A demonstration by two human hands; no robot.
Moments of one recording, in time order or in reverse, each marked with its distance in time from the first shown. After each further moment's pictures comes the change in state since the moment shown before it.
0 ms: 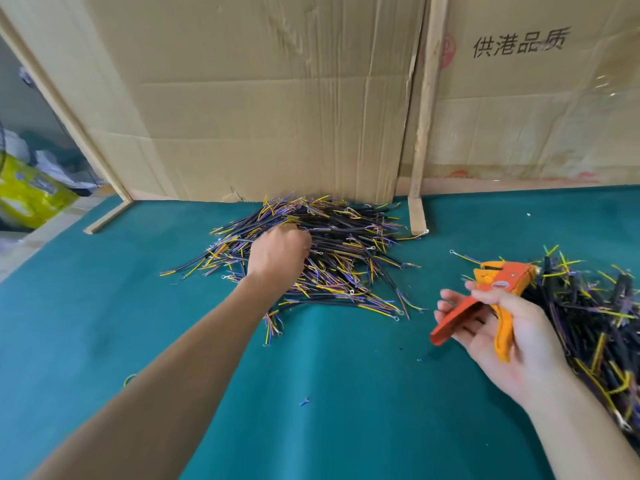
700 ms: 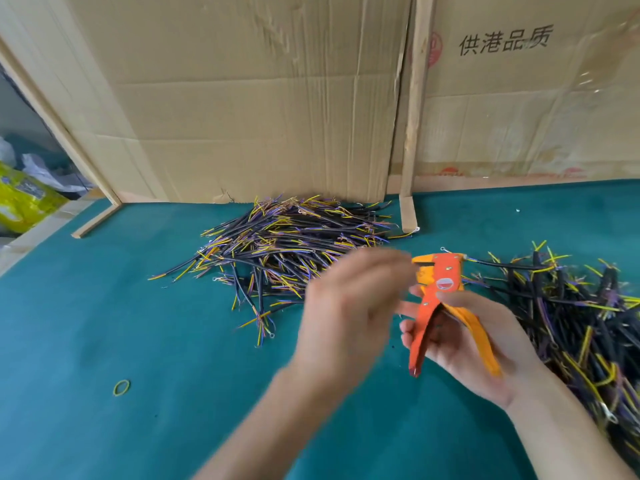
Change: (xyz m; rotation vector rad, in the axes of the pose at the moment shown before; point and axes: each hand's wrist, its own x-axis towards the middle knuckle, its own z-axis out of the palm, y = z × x) left_hand -0.112 0.116 -0.059 -0.746 0.544 0.423; right_hand -0.014 0.006 0.013 -0.083 -0.313 0.236
